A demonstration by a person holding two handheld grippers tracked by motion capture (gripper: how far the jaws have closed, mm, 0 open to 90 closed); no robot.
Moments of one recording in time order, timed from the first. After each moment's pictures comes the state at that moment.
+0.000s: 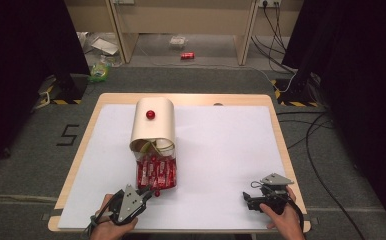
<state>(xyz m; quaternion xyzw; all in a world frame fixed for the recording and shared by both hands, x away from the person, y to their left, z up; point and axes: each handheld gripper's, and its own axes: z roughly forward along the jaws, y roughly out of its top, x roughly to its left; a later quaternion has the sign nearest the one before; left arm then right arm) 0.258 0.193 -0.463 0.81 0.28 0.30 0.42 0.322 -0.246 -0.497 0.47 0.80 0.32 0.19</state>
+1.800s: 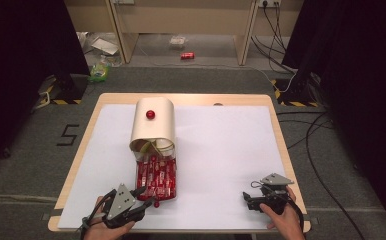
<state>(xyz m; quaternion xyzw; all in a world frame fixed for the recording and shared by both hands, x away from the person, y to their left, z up) 0.250 0.197 -0.439 0.80 0.33 0.24 0.44 0.322 -0.246 -0.497 0.47 0.80 0.32 0.19</state>
